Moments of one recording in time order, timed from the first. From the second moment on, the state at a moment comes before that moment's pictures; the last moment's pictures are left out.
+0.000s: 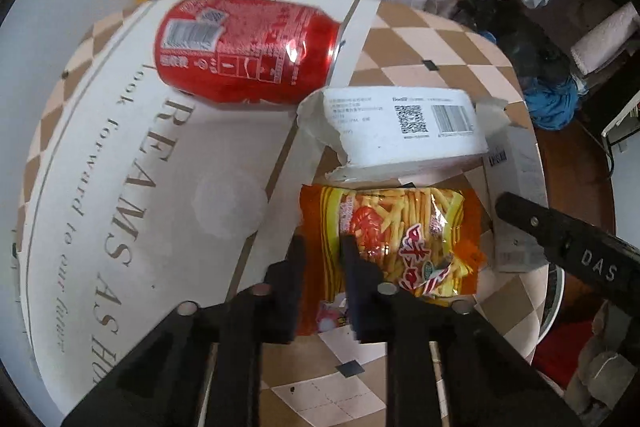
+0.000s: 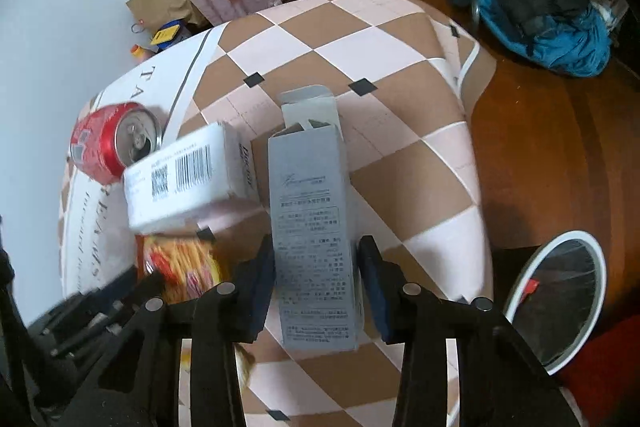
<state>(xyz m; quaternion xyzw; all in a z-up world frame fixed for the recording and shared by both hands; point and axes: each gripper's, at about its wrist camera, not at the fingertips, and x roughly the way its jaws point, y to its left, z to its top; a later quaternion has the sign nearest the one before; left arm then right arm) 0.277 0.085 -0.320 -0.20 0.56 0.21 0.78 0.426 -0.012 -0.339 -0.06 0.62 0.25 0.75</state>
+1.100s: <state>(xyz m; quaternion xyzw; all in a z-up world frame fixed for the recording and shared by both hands) 0.256 -0.088 -0.127 -0.06 0.41 0.13 0.90 0.331 -0.243 -0.177 0.09 0.48 0.23 0.84</state>
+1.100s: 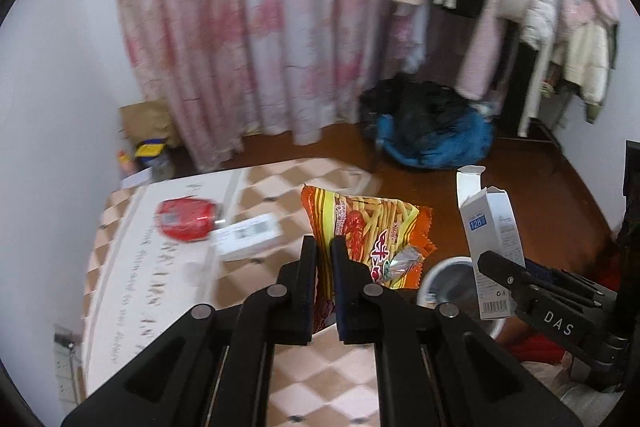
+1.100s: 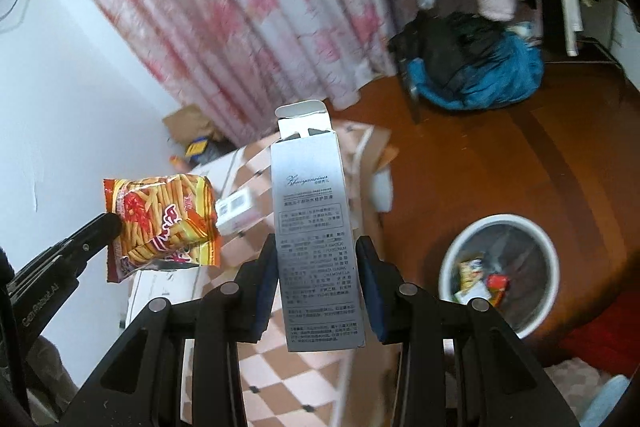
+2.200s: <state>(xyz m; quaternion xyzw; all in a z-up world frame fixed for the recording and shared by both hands) 0.422 -0.268 -0.366 -0.08 0.65 0.02 0.76 0.442 -0.471 -0.454 0.17 0.64 0.05 0.75</state>
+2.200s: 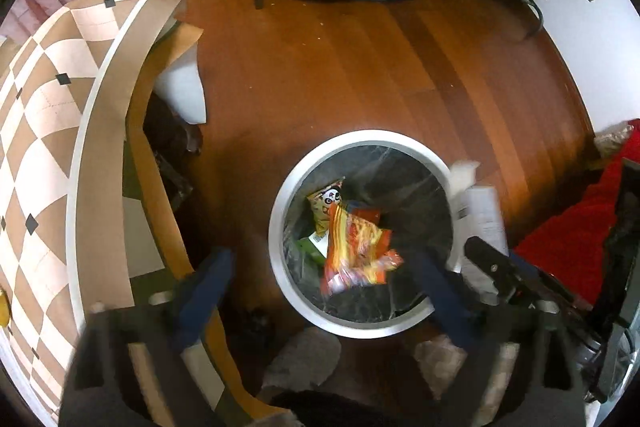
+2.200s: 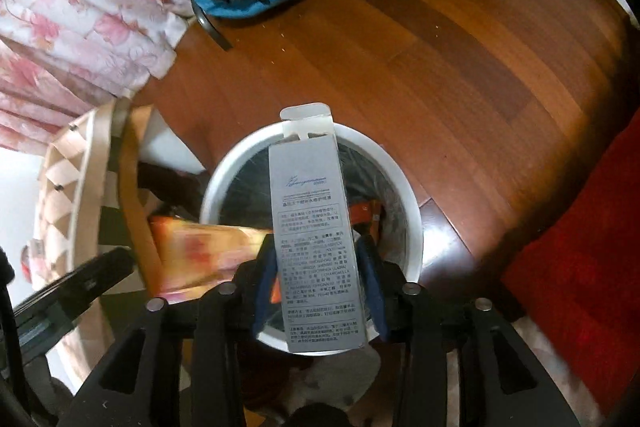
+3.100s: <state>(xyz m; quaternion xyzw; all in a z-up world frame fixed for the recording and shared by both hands) 0.368 -0.268 -0.298 -0.04 0.58 0.05 0.81 0.376 -0.467 -0.383 0.10 0.67 0.01 0.74</state>
